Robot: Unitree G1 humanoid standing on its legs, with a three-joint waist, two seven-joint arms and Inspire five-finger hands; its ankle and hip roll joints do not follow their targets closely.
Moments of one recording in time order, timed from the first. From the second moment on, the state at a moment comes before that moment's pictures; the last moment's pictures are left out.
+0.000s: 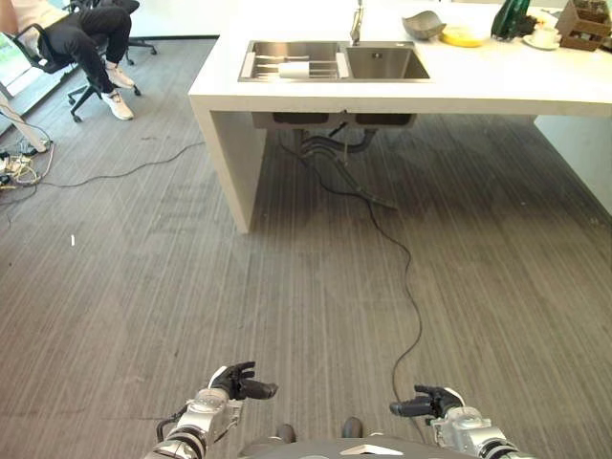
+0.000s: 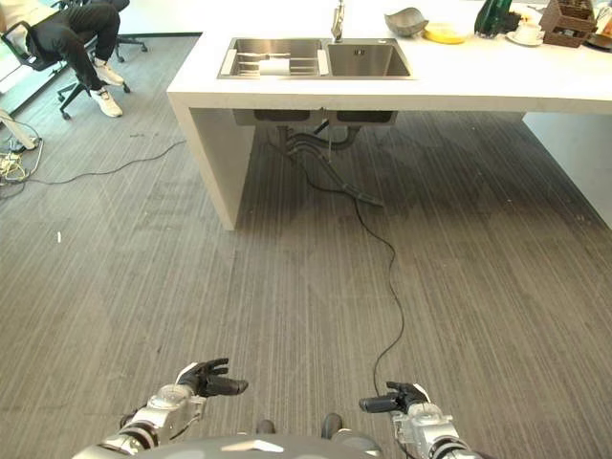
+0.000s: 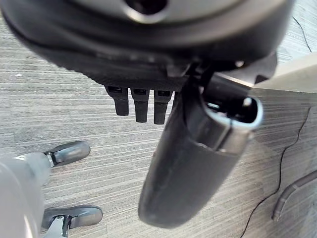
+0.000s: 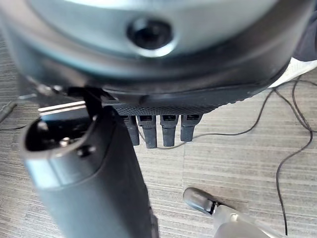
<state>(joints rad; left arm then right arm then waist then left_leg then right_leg) -0.11 0.23 -0.17 1.14 -0.20 0.01 -0.01 -0.08 -0.28 0.26 1.13 0.24 0.06 -0.03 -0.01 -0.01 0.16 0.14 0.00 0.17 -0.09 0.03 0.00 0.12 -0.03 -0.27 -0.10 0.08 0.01</state>
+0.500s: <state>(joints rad) -0.09 0.26 -0.17 1.08 -0.18 0.01 0.07 -0.09 -0.28 0.26 1.01 0.24 0.04 -0.04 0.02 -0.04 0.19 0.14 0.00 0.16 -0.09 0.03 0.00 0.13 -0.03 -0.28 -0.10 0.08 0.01</state>
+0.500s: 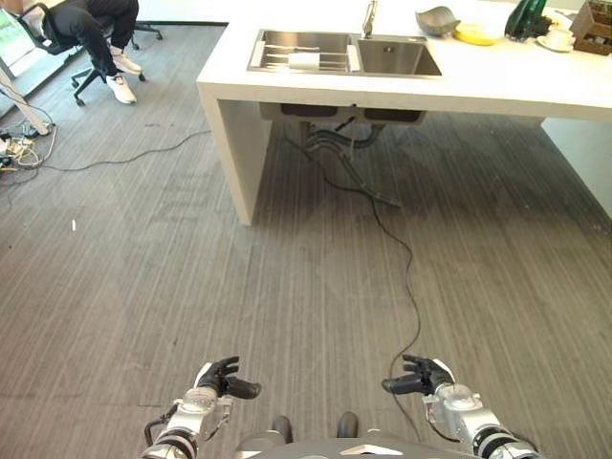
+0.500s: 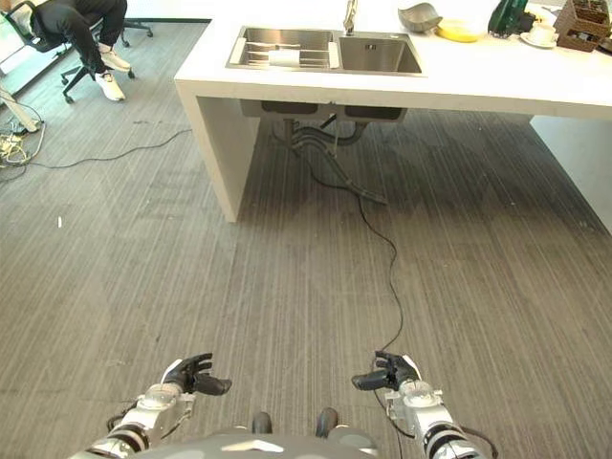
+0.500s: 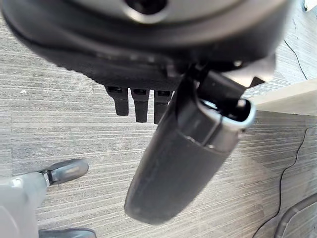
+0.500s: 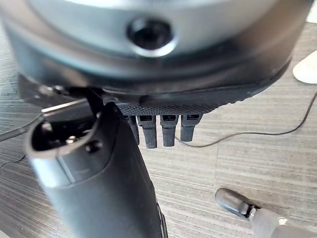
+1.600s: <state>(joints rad) -0.01 0.24 -0.15 1.12 -0.30 0.03 0.01 -0.04 -0.25 0.26 1.07 0.20 0.07 -0.02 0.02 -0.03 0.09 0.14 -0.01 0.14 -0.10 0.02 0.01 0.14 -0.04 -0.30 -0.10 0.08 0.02</state>
